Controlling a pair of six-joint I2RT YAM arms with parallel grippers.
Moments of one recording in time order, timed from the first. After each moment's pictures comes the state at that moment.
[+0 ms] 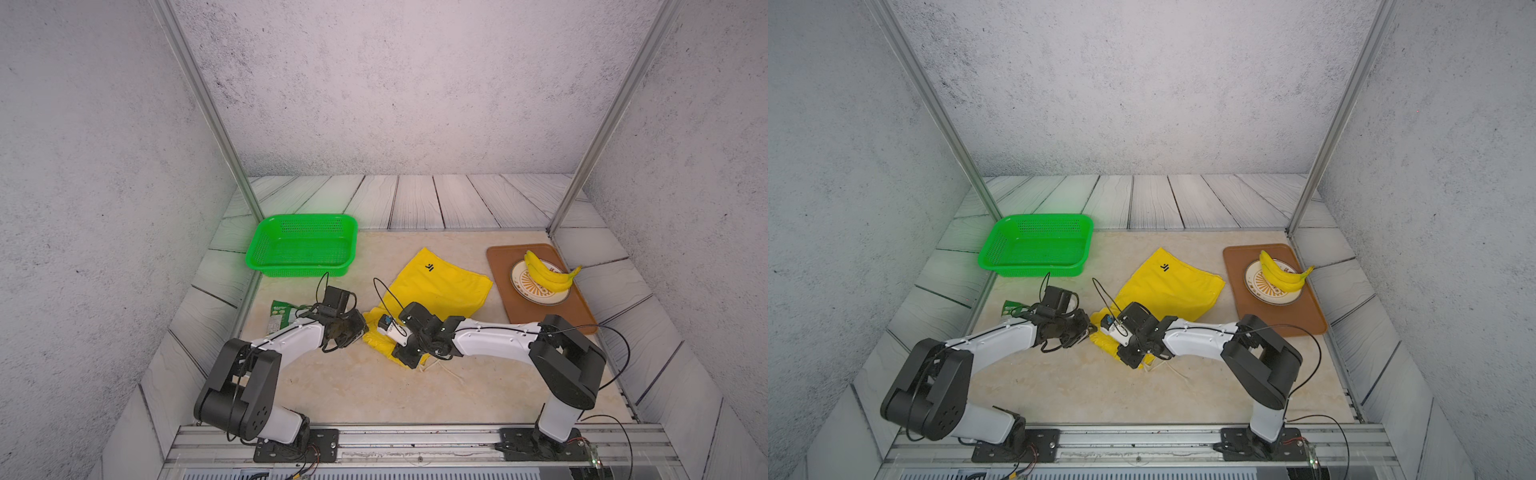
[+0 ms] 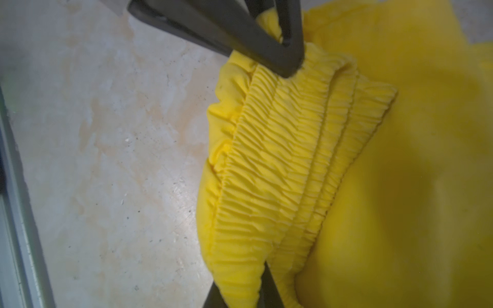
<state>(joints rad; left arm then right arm) -0.35 1.47 0.69 -0.24 0.32 -0.92 0.96 1.76 1.02 -0.25 -0.26 -0.04</state>
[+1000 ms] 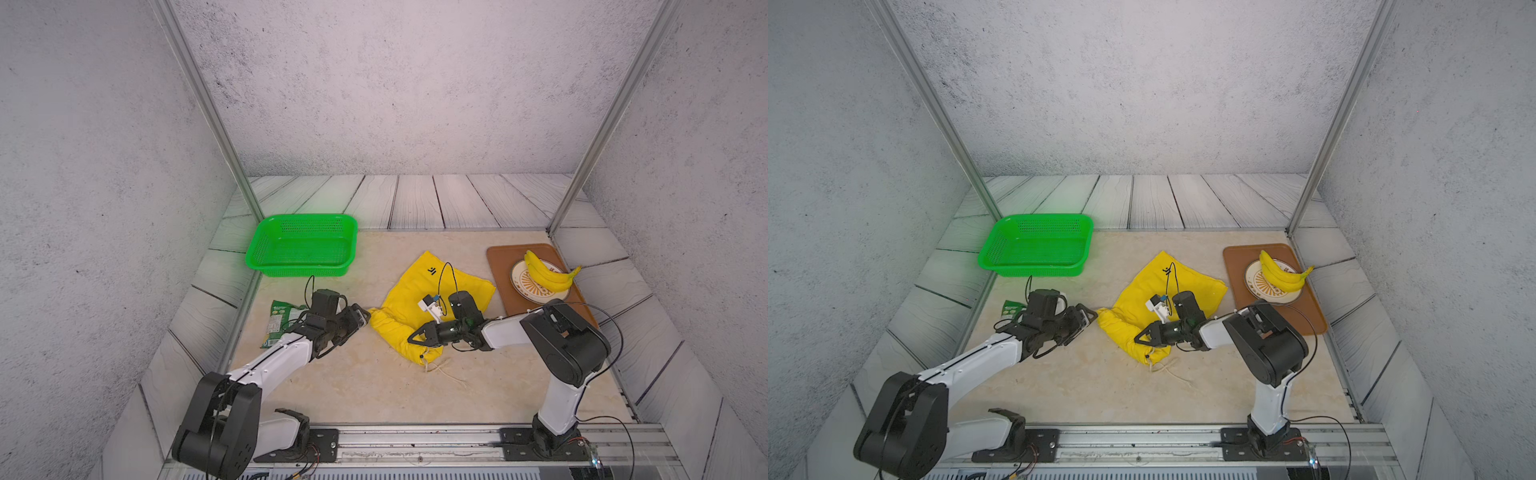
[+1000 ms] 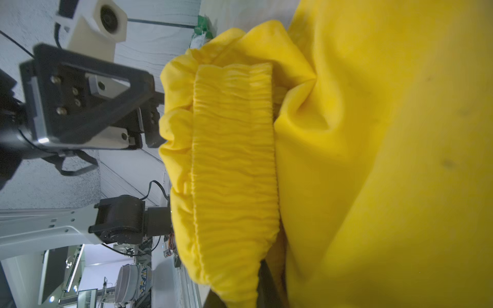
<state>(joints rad) -0.35 1.29 0.58 -0.09 0.32 -0.90 0.56 1.85 0.70 0.45 -0.91 0.64</state>
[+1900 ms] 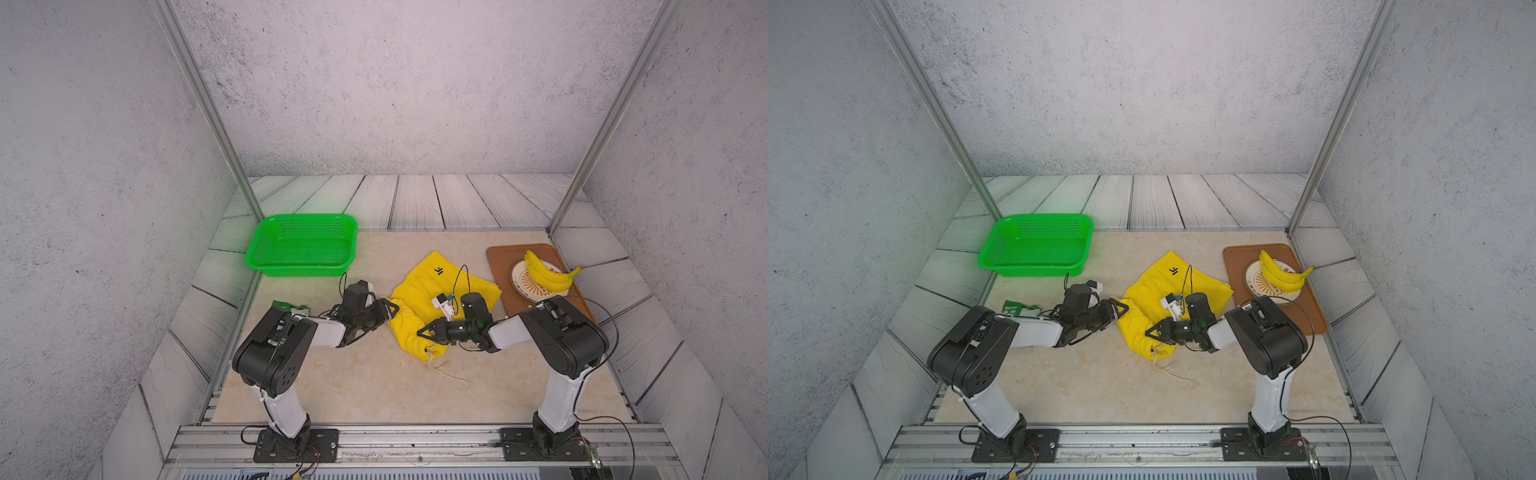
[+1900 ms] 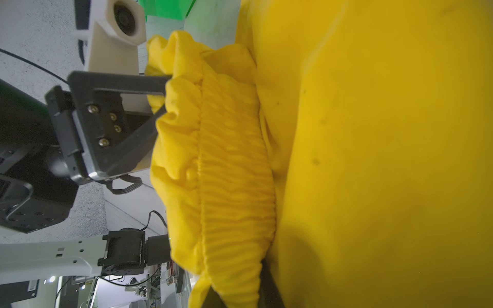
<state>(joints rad) -0.46 1.77 0.70 0.43 0.38 -0.91 0.48 1.86 0.64 0.51 -0.86 0.69</state>
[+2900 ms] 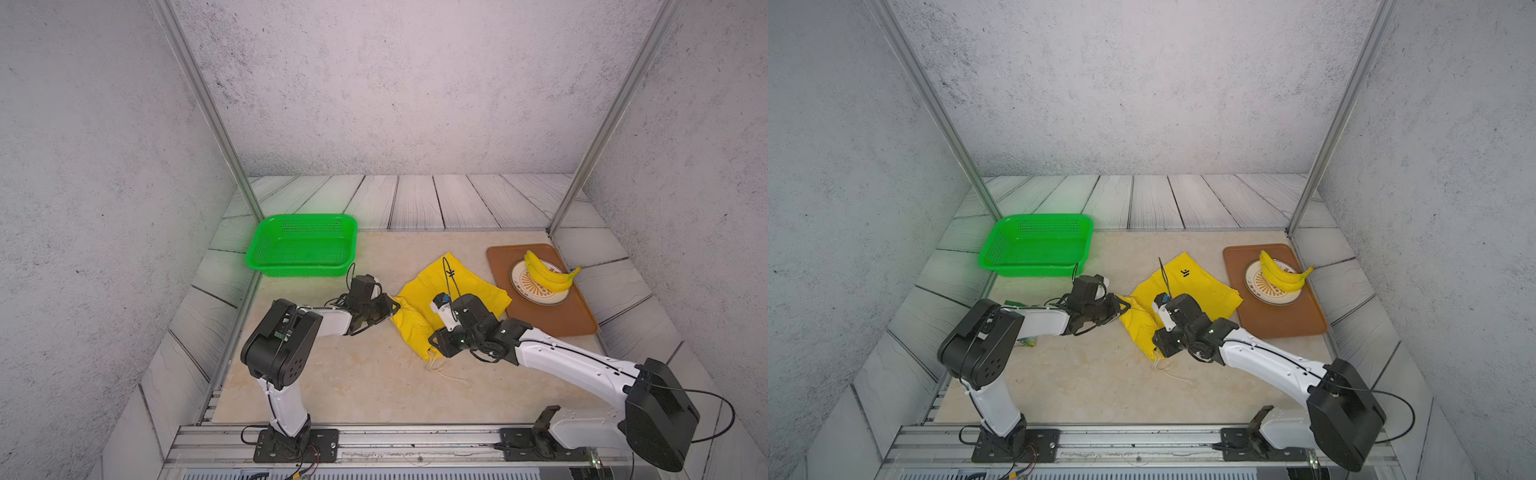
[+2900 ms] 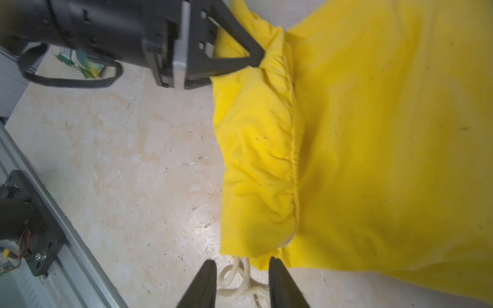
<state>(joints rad) -0.47 1.80 0.83 0.24 0.38 -0.88 0.83 1.30 0.83 -0.41 -0.11 0.26</state>
